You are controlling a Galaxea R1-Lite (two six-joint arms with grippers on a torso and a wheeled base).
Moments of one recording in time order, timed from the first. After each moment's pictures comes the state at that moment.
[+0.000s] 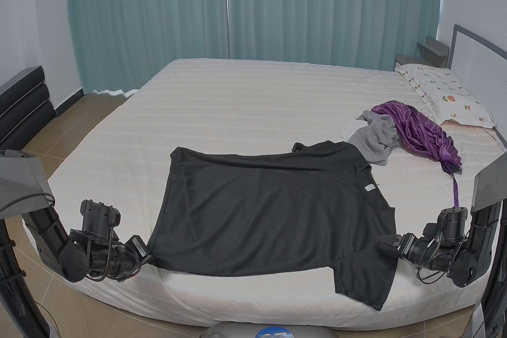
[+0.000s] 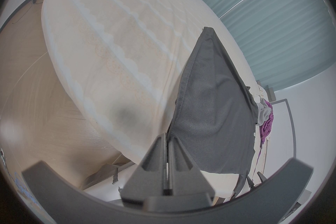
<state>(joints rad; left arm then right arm) -0.14 2.02 -0.36 -0.77 -0.14 -0.87 0.02 2.25 -0.12 -1.44 0.29 0.66</state>
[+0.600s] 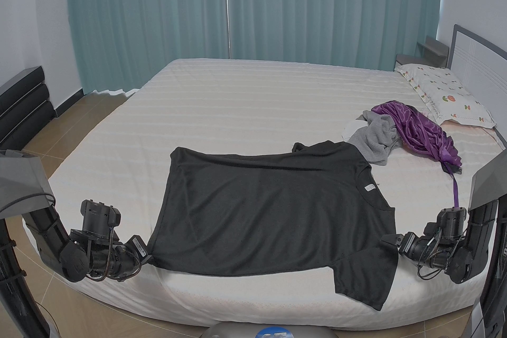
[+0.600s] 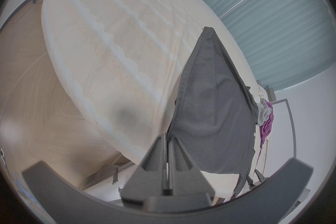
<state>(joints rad) -0.14 2.03 -0.36 -0.77 -0.14 -0.87 -0.03 2.31 -0.17 -1.44 0.29 0.62</state>
